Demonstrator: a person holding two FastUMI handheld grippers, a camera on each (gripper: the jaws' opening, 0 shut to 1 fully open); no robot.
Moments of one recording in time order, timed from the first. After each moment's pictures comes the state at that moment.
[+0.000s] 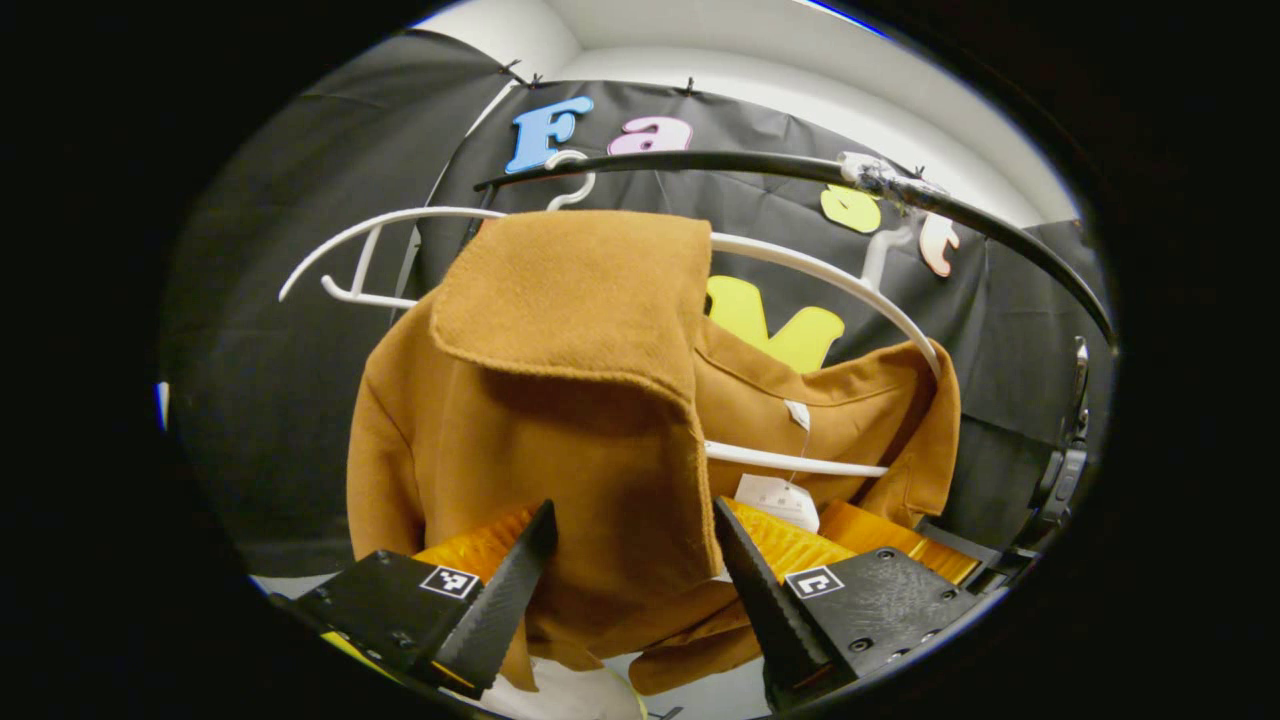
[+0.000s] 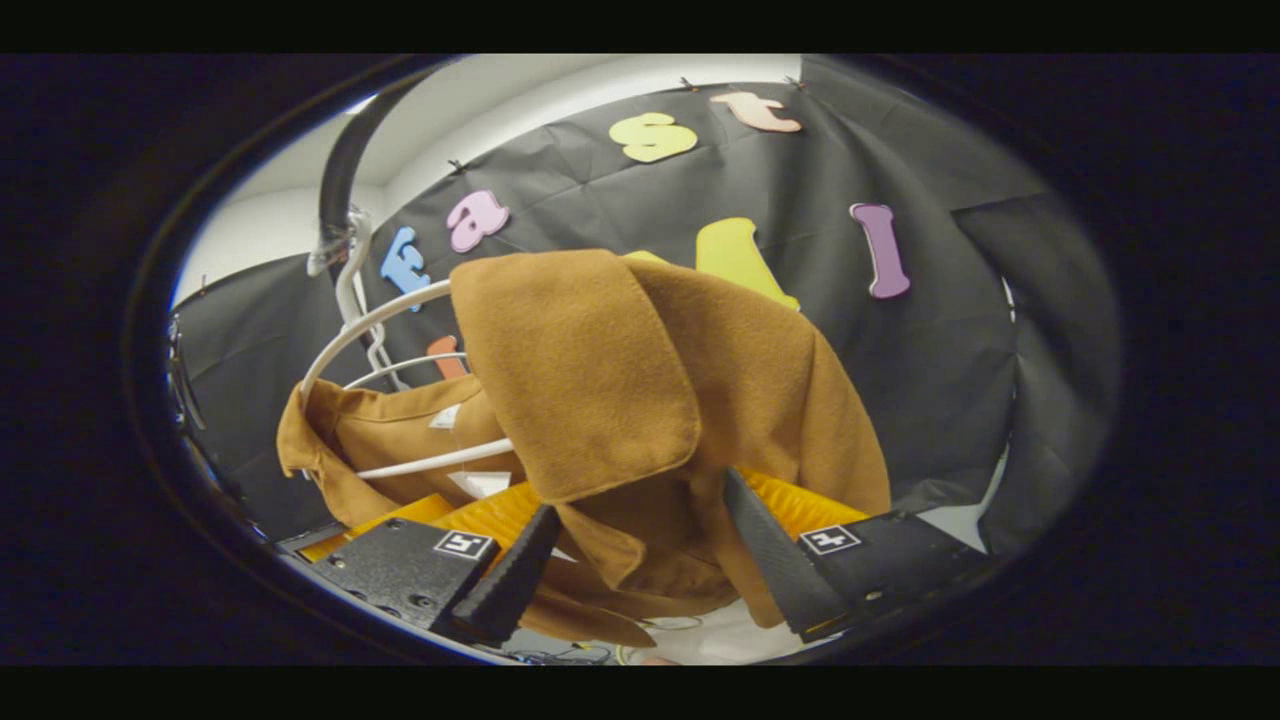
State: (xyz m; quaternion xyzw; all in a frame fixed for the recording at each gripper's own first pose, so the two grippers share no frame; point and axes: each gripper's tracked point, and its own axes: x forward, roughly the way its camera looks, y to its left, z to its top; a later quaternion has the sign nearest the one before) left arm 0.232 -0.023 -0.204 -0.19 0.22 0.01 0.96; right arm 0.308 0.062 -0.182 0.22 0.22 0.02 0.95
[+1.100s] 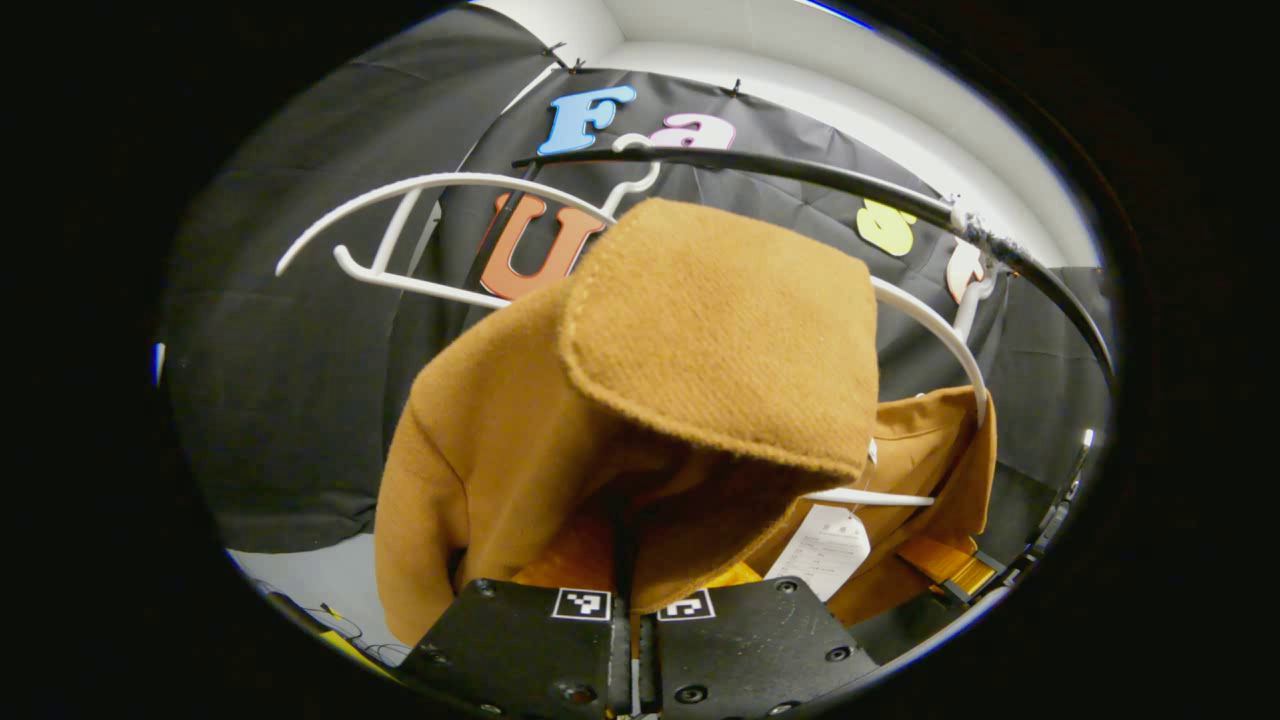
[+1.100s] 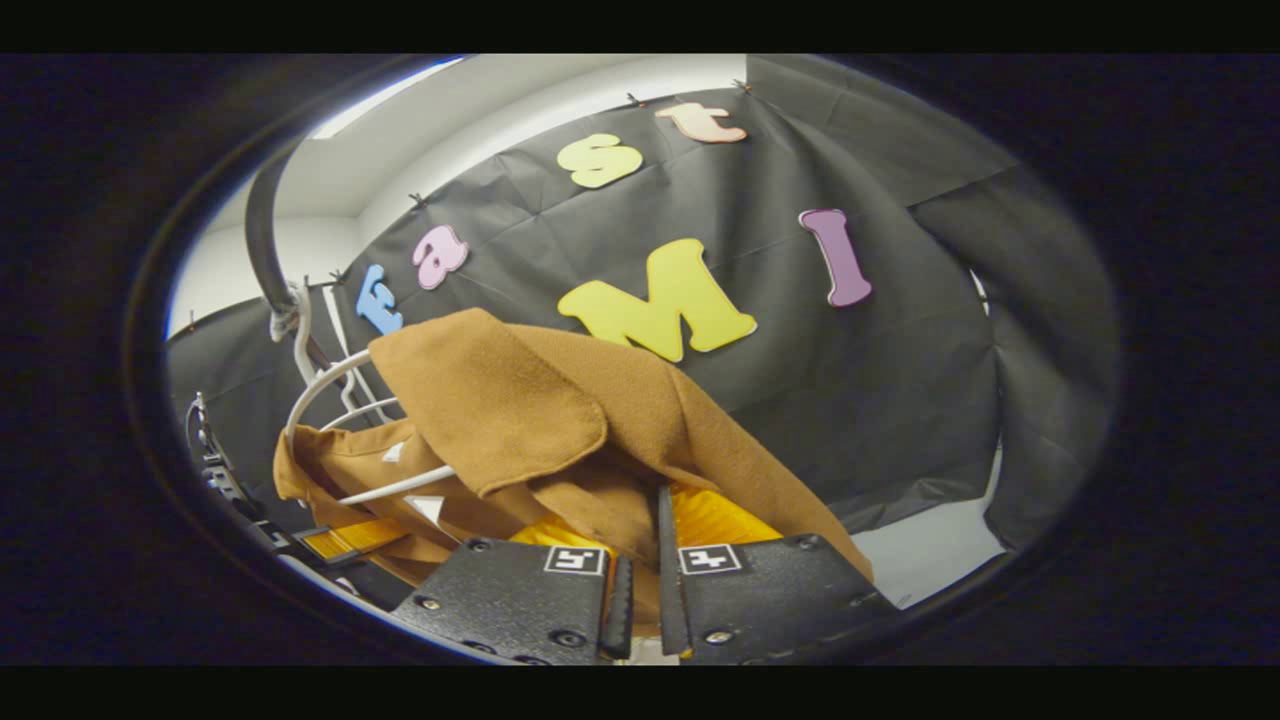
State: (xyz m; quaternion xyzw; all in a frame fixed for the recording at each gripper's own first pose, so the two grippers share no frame) left arm 0.244 0.020 -0.205 -0.23 0.22 0.02 0.95; right arm 0.298 -0.013 -0.170 0.26 0.18 -0.01 0.95
